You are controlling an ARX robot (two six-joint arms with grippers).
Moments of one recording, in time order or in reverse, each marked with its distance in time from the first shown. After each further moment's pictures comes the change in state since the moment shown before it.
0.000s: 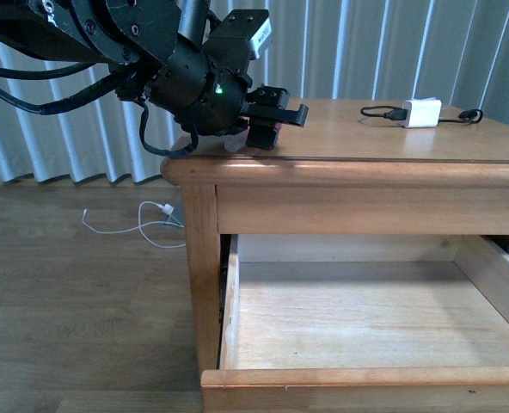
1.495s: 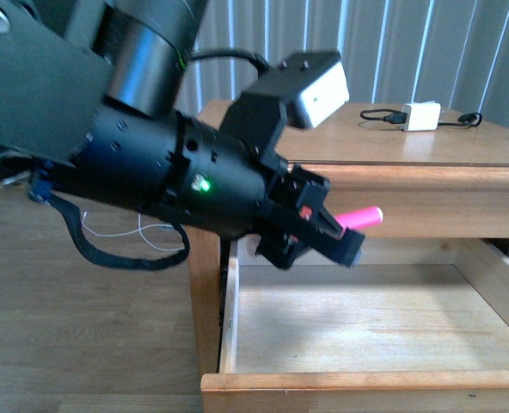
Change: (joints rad) left arm -0.116 -0.314 -0.553 0.128 0.313 0.144; right arm 0.000 0.000 0.000 0.000 0.000 0.000
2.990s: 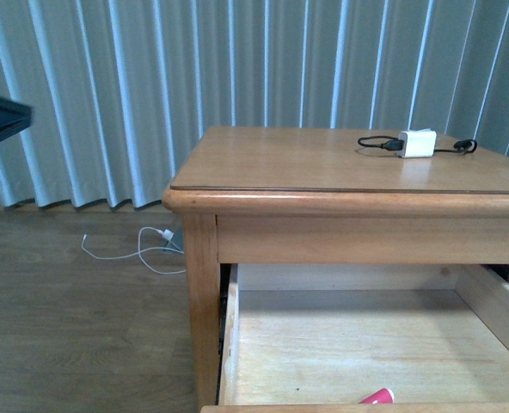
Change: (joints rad) left arm 0.402 -0.778 -0.512 0.140 -0.184 -0.064; right arm 0.000 0.000 0.000 0.000 0.000 0.000
